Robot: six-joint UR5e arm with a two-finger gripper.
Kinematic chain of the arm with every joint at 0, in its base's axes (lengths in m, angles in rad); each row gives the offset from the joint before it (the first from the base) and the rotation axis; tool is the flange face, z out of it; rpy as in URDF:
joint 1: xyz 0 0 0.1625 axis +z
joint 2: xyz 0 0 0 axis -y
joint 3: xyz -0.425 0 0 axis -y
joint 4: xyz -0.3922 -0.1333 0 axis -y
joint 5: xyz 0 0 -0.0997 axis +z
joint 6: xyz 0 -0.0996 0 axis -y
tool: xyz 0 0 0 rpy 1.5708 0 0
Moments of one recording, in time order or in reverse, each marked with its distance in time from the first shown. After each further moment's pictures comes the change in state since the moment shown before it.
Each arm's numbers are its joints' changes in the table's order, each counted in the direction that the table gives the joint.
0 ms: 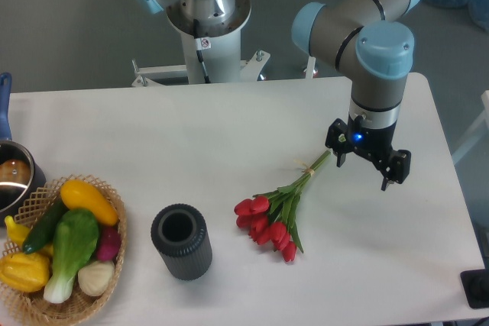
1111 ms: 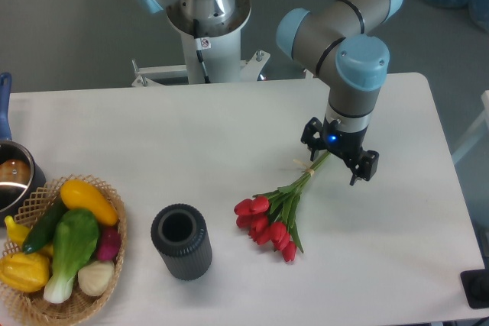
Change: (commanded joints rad) arm -0.015 0.020 -0.144 0.009 0.011 -0.011
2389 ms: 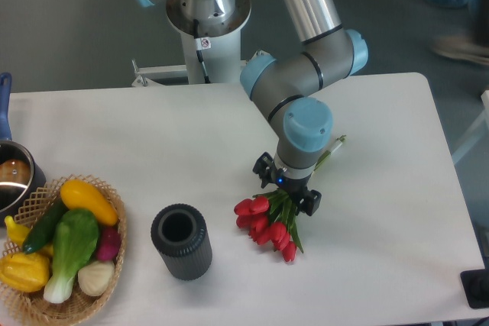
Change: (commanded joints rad) arm -0.166 -0.144 0.023 0.032 0.006 -0.155
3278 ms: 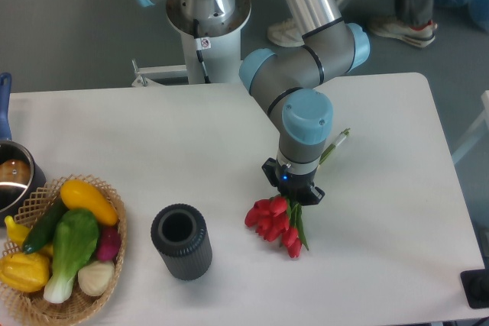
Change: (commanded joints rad) arm 0.023 0.052 0.029 -0.009 -0.052 -0.061
